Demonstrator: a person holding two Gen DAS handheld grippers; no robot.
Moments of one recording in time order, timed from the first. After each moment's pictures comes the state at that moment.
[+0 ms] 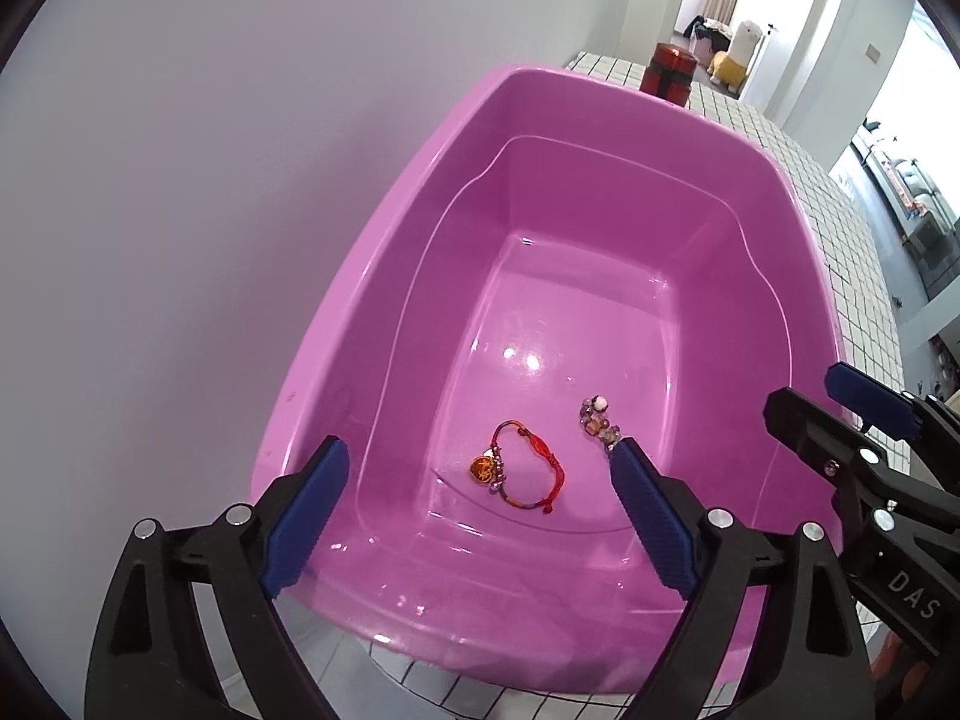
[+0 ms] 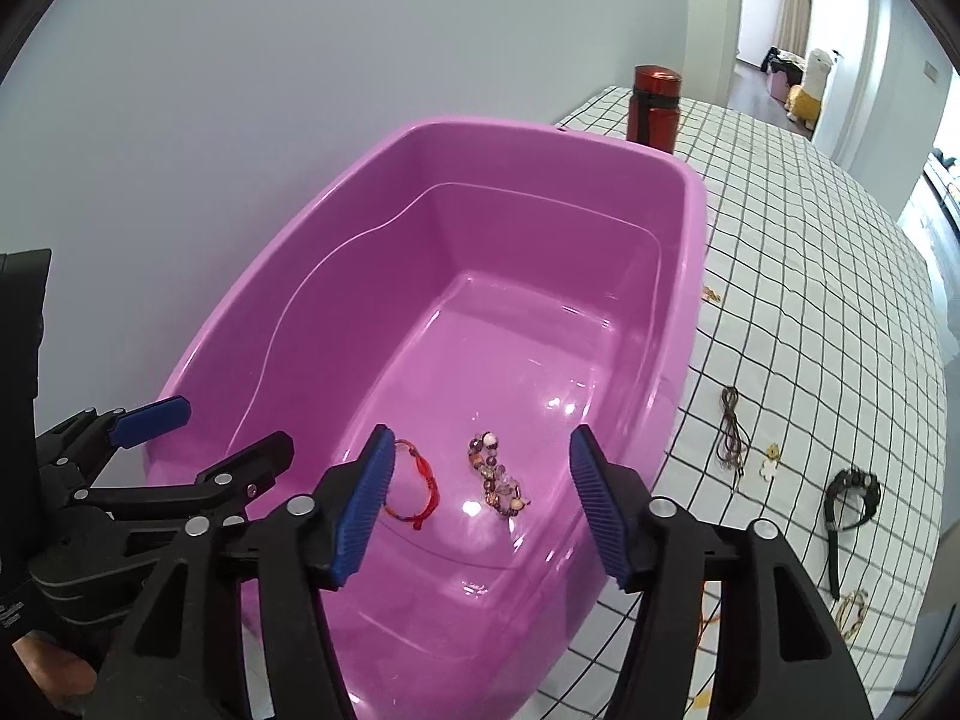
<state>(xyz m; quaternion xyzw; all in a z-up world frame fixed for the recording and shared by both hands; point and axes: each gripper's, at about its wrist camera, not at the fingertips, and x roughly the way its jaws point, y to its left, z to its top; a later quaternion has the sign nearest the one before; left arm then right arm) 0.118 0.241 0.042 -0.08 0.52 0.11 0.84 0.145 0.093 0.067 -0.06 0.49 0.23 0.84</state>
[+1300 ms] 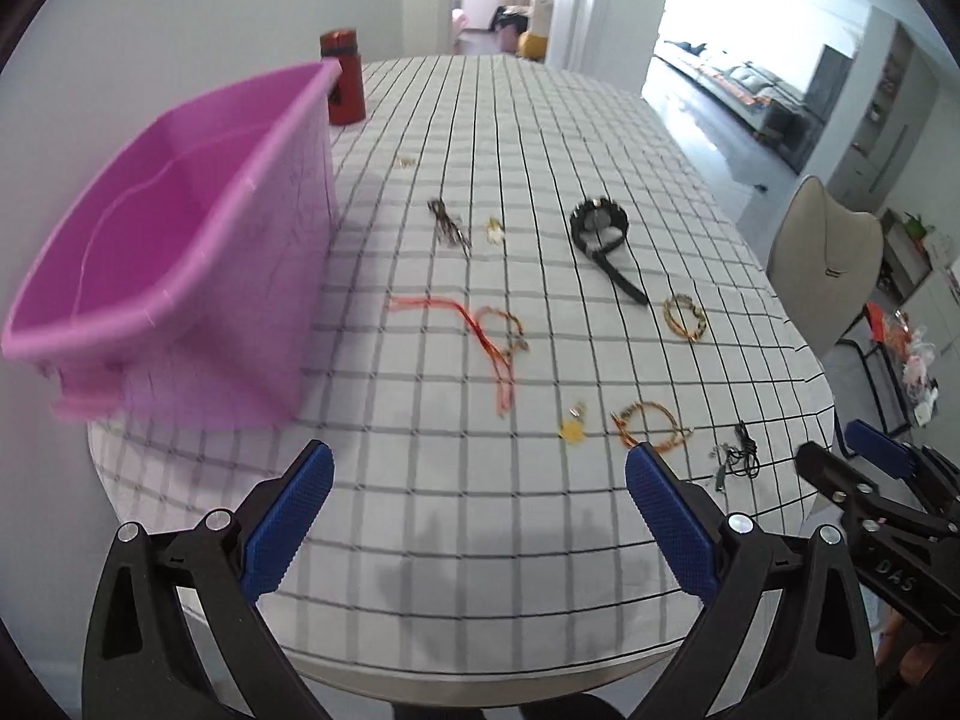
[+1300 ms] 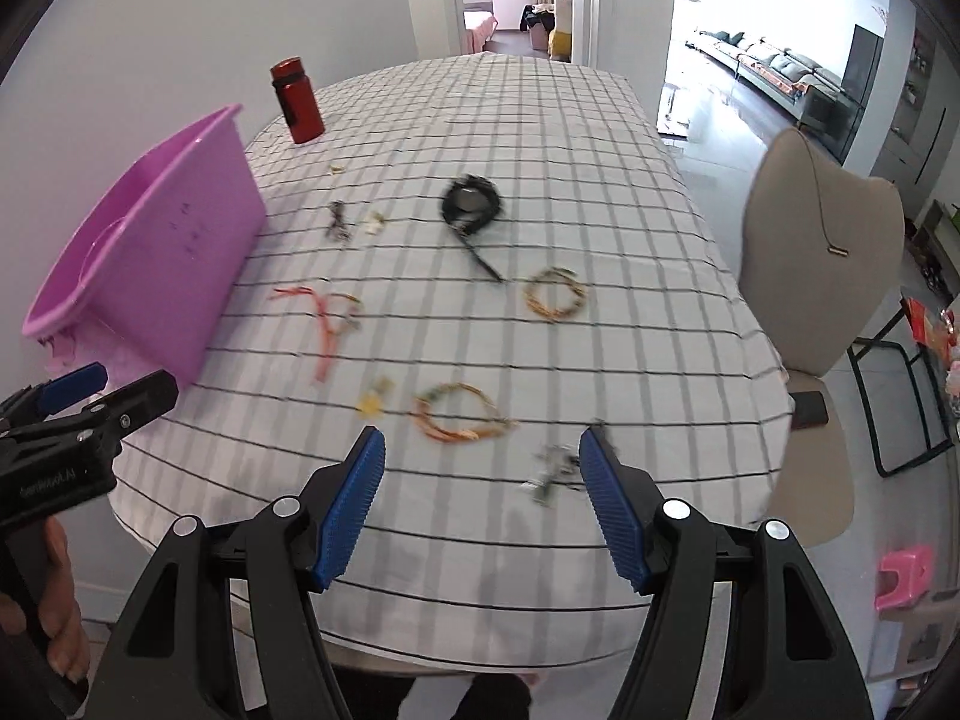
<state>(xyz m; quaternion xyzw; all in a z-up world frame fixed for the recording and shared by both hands) -0.014 -0.026 0.007 0.00 0.49 -0.07 0.87 -0.069 -0.241 0.009 0.04 0.48 0.00 0.88</state>
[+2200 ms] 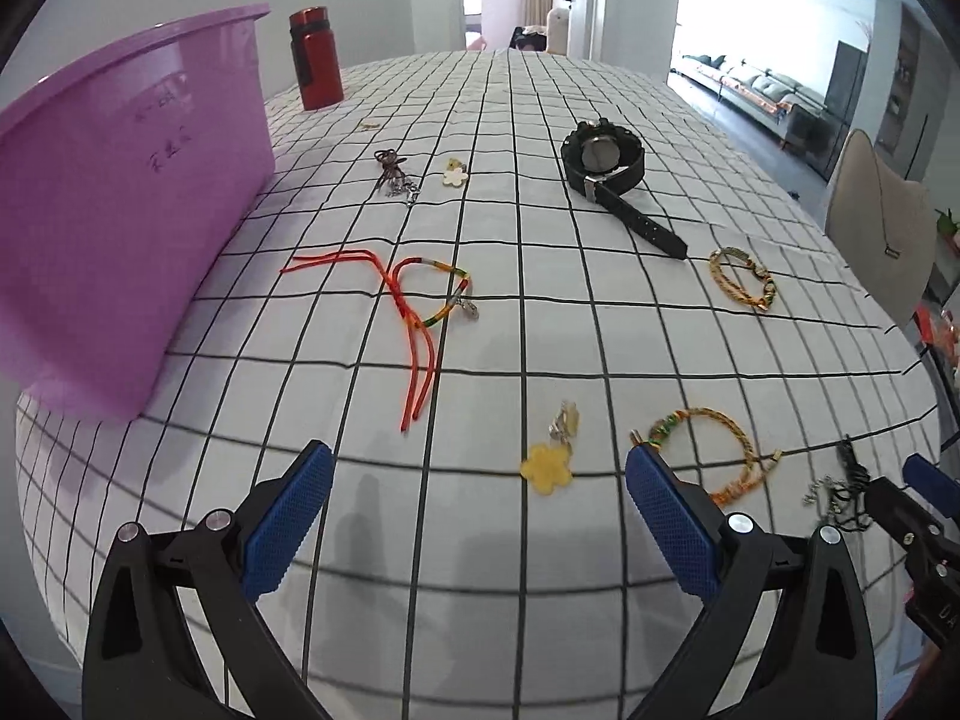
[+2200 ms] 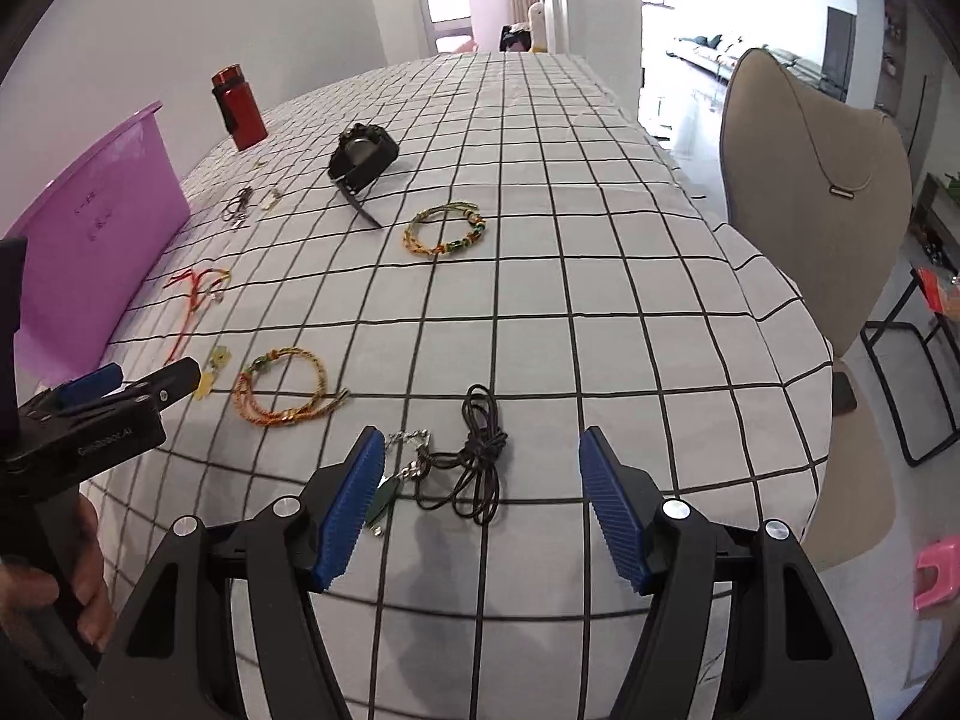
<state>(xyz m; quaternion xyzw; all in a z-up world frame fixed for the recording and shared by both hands) 0.028 -0.092 -0.119 0.03 0.44 -0.04 0.89 -0.052 -0.309 -0.110 0.07 0.44 -0.01 0.89</state>
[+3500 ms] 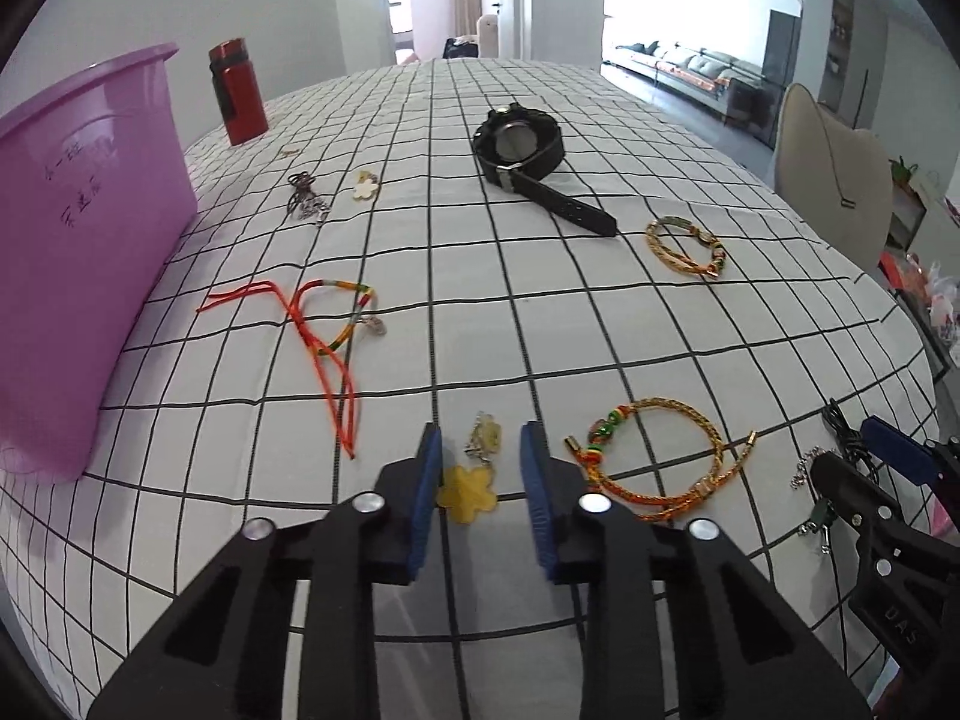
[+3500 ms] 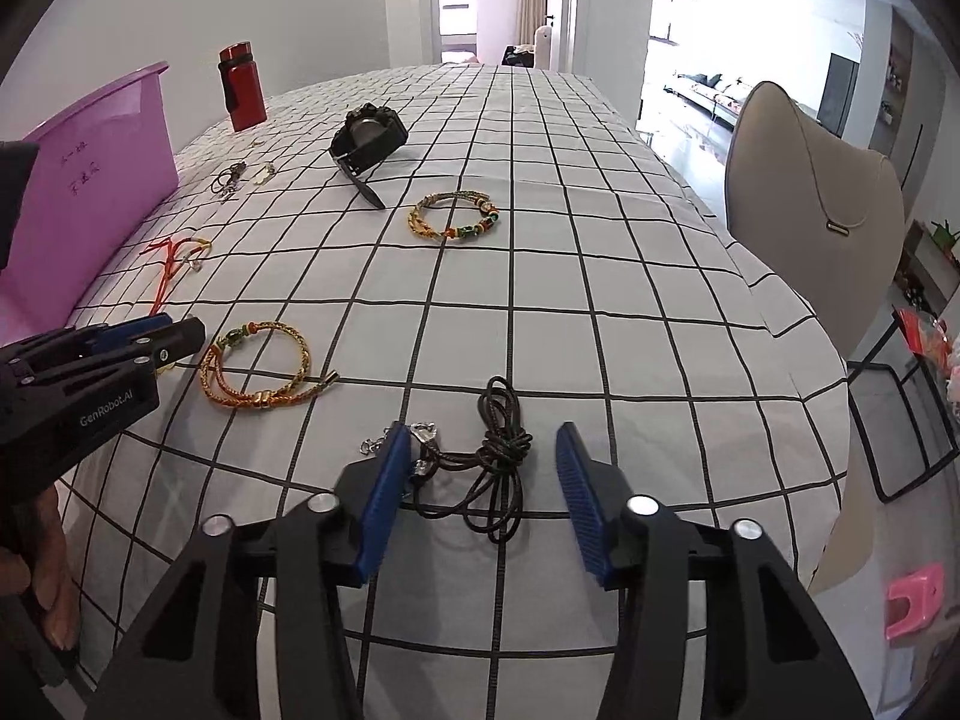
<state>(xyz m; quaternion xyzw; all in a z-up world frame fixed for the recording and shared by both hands) 0.030 -0.121 -0.134 0.07 0.42 -0.11 0.90 -0.047 -0.288 -0.134 0.01 0.42 -0.03 0.91</state>
